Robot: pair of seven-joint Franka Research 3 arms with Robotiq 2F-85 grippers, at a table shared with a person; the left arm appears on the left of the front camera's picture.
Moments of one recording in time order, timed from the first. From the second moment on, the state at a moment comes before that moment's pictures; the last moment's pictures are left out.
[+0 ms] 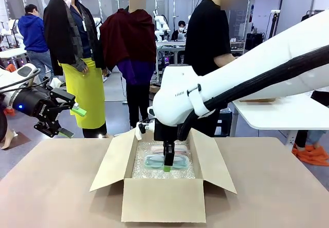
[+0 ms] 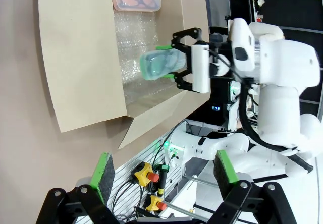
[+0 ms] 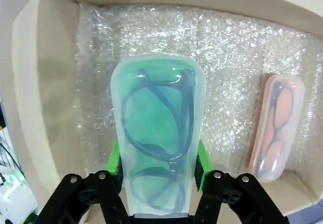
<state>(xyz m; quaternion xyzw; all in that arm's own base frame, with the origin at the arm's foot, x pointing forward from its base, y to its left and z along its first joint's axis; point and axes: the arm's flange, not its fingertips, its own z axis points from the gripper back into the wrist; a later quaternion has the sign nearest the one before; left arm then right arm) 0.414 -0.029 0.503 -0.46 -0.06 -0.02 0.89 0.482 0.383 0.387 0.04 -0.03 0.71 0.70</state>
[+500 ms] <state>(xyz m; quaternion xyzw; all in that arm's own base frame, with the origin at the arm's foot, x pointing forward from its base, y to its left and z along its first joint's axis) 0.414 -0.029 0.503 -0.46 -0.06 -0.02 0.89 0.499 0.391 0.339 0.00 -0.03 0.71 0.71</state>
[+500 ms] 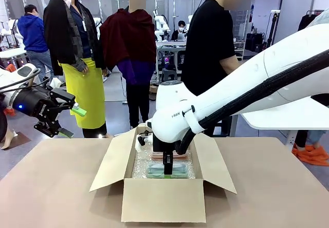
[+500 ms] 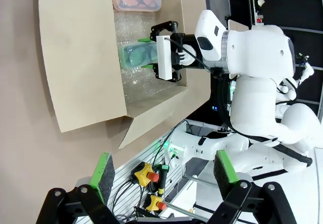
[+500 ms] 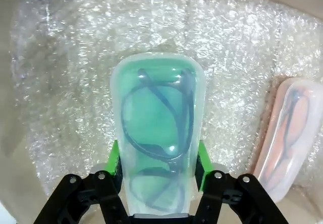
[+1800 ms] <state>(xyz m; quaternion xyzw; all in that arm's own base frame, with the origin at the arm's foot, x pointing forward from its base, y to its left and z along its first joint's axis) 0.414 -0.029 0.503 -0.46 -0.06 -0.02 0.89 0.503 0.394 0.347 -0.02 -0.02 0.69 0.72</state>
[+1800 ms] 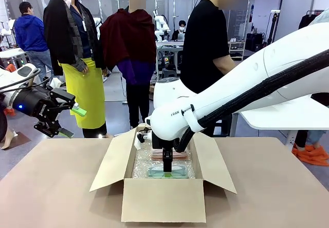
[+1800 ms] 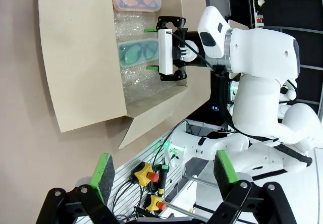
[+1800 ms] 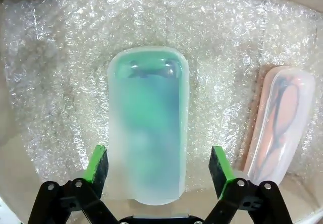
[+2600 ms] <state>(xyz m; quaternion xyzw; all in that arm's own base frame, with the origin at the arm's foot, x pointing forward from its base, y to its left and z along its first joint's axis) 0.416 -0.028 0.500 -0.46 -0.05 -0.02 0.89 0.505 0.392 0.357 -0.02 -0.03 0.69 0.72</state>
